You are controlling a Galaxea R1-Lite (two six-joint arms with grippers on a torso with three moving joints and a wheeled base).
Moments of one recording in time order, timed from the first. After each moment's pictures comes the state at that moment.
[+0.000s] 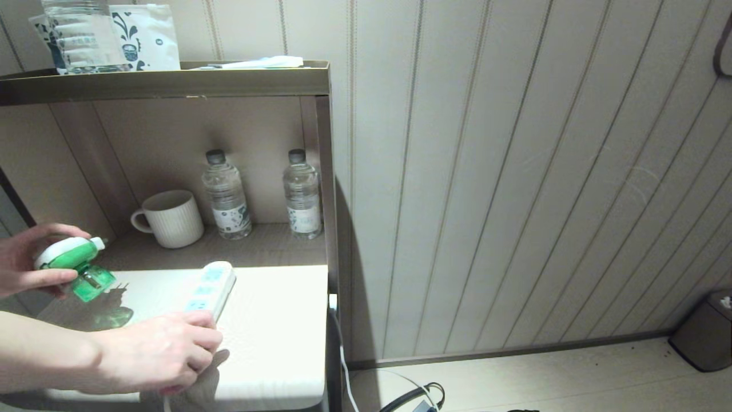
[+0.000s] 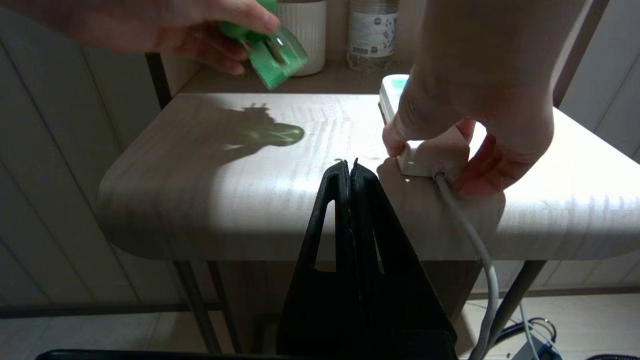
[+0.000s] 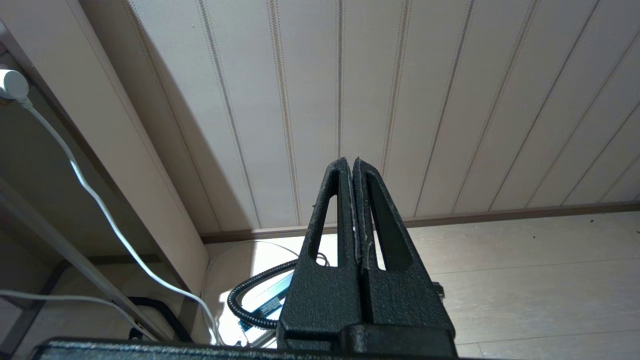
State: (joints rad) left arm 0.00 0.00 0.00 -0.08 0.00 -0.01; right arm 0.01 0.00 -0.06 0.14 -0.02 0.07
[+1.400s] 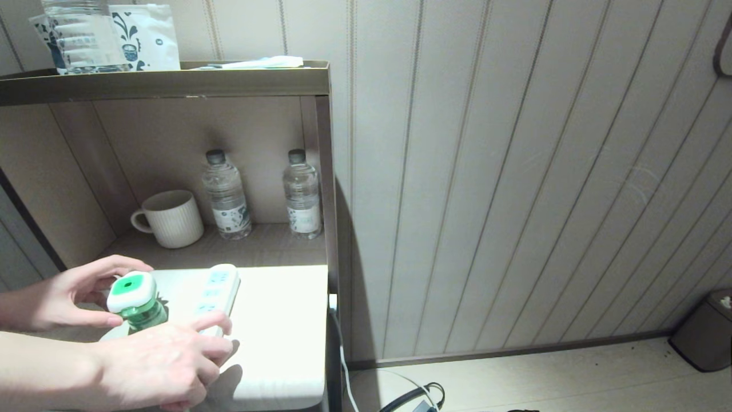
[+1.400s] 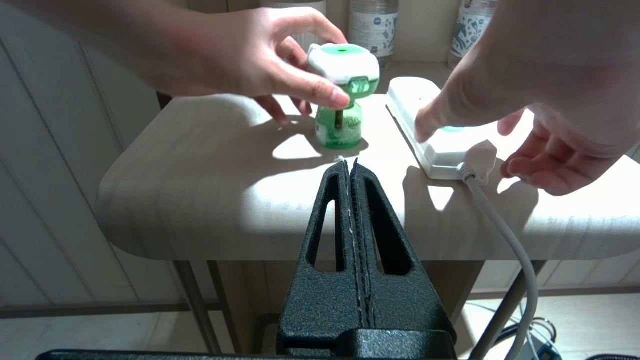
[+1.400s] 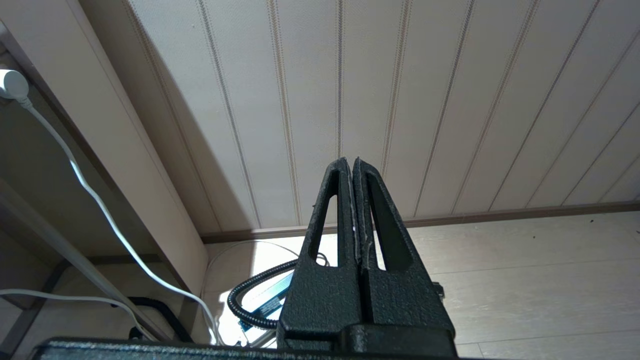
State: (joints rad) left arm 0.00 0.00 0.00 -0.08 0.00 -0.01; right arm 0.01 0.00 -0.06 0.15 -0.02 0.07
